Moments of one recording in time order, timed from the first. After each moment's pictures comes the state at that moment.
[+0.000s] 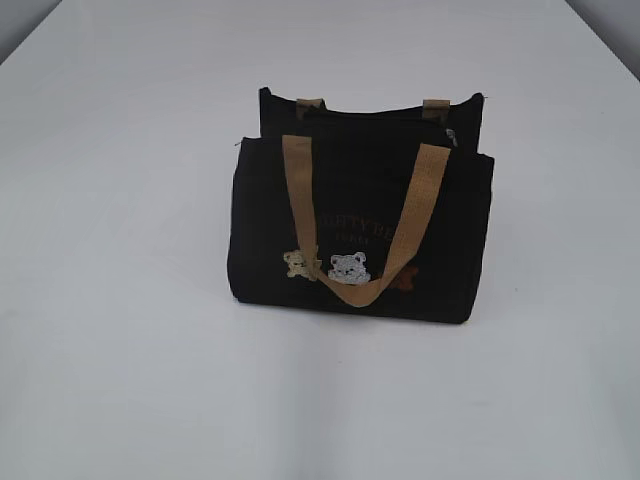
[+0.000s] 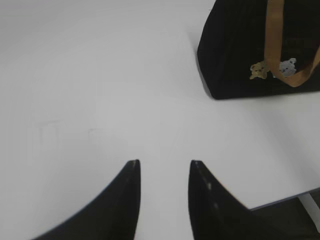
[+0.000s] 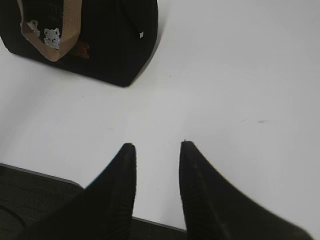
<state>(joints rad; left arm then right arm) -0.29 0.03 -0.53 -0.07 1.06 0.12 0.05 -0.01 -0.49 0.19 1.11 -0.21</state>
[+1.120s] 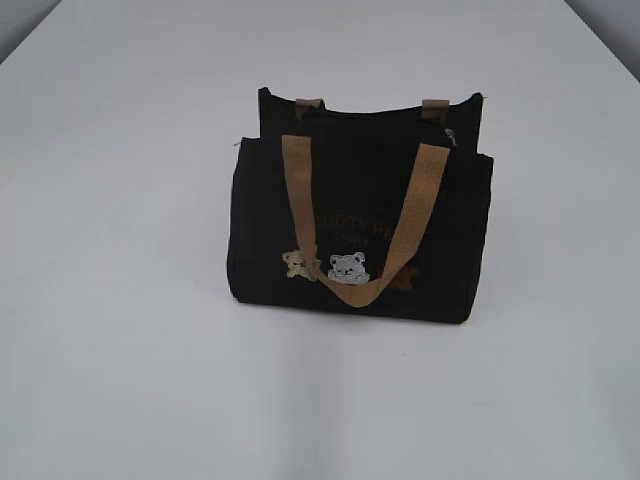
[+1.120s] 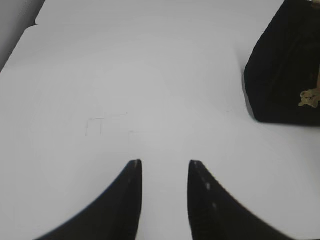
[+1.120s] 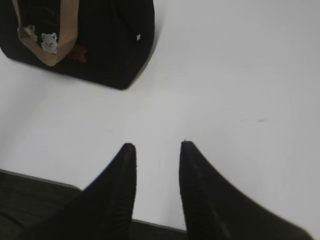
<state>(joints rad) -0.06 -0.01 -0.53 -0.08 1.06 0.14 0.02 -0.01 -0.49 0.21 1.10 -0.21</state>
